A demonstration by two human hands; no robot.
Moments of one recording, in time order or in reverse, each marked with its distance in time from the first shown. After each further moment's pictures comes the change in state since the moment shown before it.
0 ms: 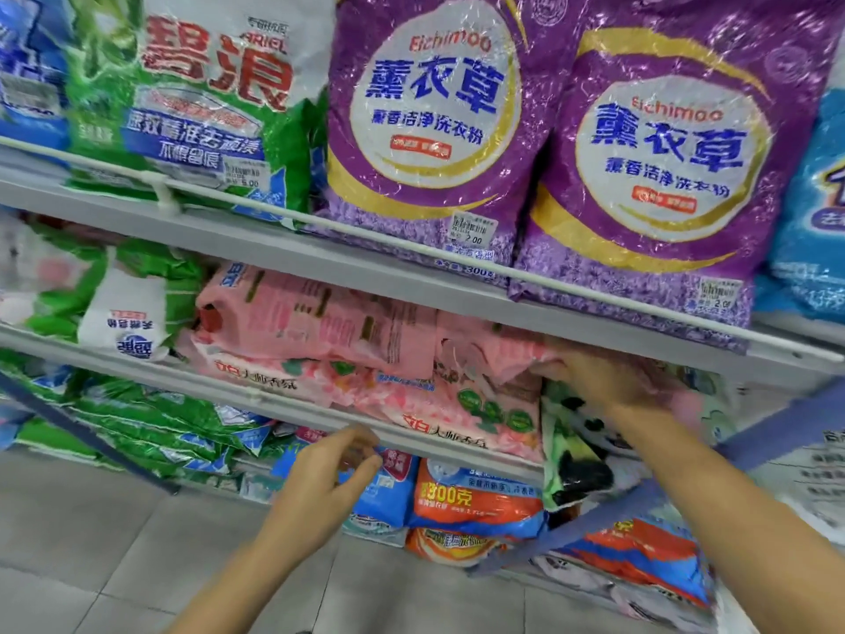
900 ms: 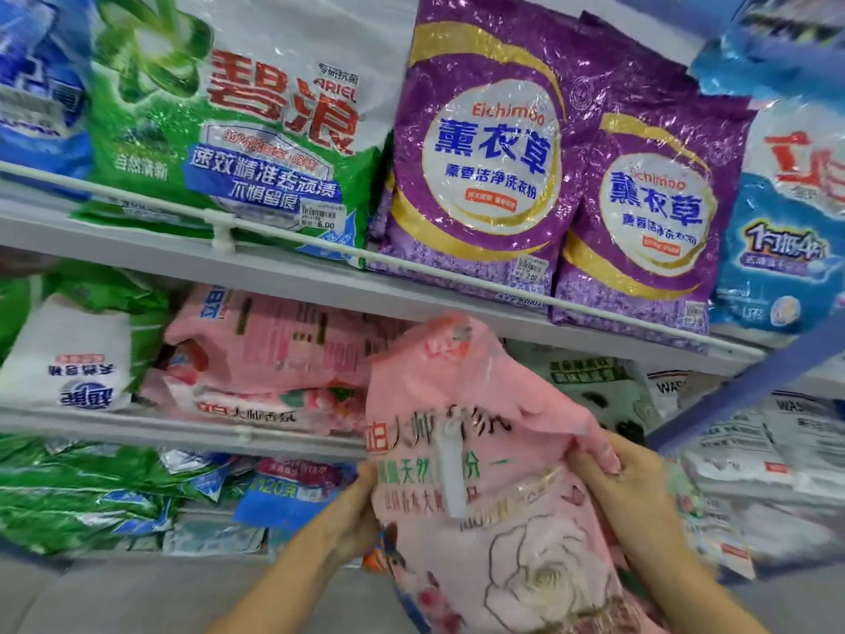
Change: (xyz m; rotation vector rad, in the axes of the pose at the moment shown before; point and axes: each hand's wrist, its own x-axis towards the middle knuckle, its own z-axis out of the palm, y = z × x) left_hand 0.035 -0.047 0.013 -1.328 -0.507 -0.786; right_hand -0.109 -0.155 -0.088 1.300 0.673 0.597
